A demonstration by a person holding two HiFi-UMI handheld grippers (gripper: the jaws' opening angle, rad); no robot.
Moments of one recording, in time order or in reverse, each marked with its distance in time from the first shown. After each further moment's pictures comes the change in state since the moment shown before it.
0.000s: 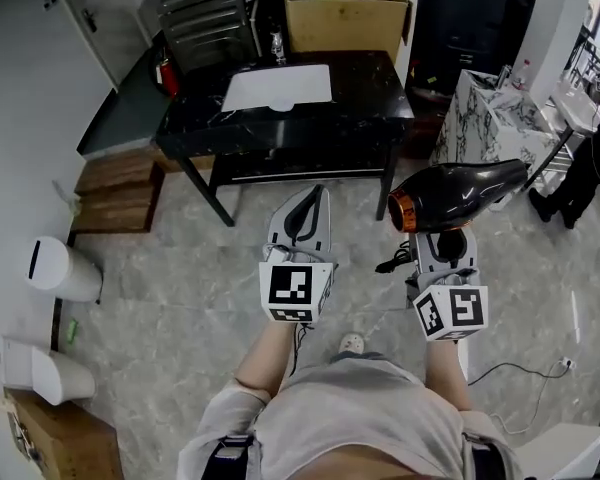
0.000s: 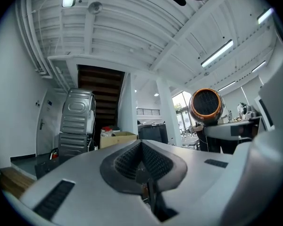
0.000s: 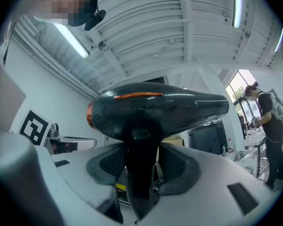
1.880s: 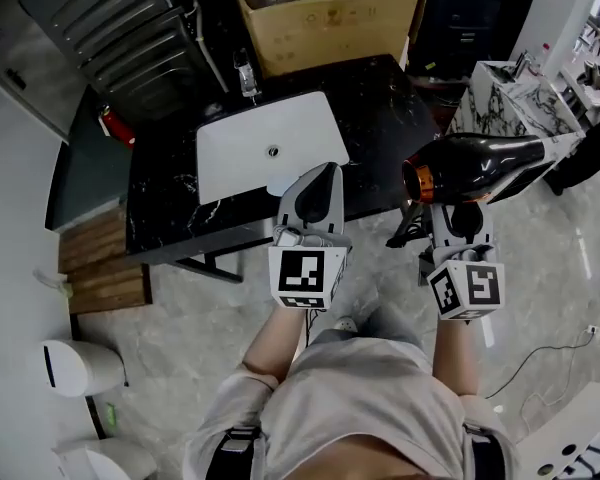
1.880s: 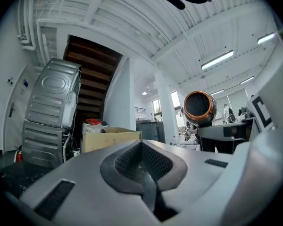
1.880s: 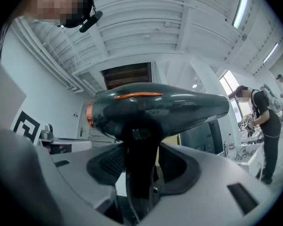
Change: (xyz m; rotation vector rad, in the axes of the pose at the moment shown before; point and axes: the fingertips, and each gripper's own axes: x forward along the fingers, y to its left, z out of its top) left arm 0.376 0.214 -0.075 -0.042 0.018 -0.240; right arm 0.401 -0.081 -0.079 0.006 0.046 -0.252
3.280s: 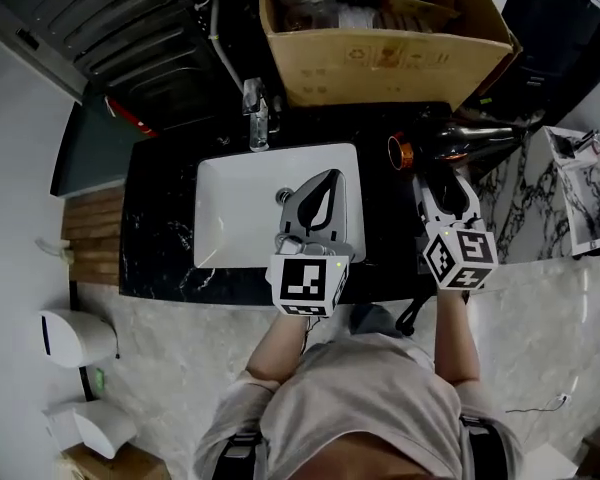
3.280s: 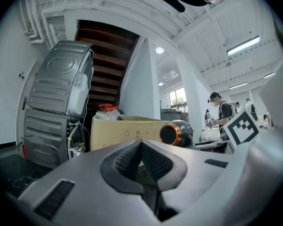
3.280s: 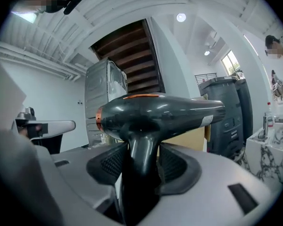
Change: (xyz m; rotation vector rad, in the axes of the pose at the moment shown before) left arm 0.221 0.146 -0.065 -0.068 0.118 0.200; right arm 0.333 -0.063 -0.127 0.089 0.311 0.181
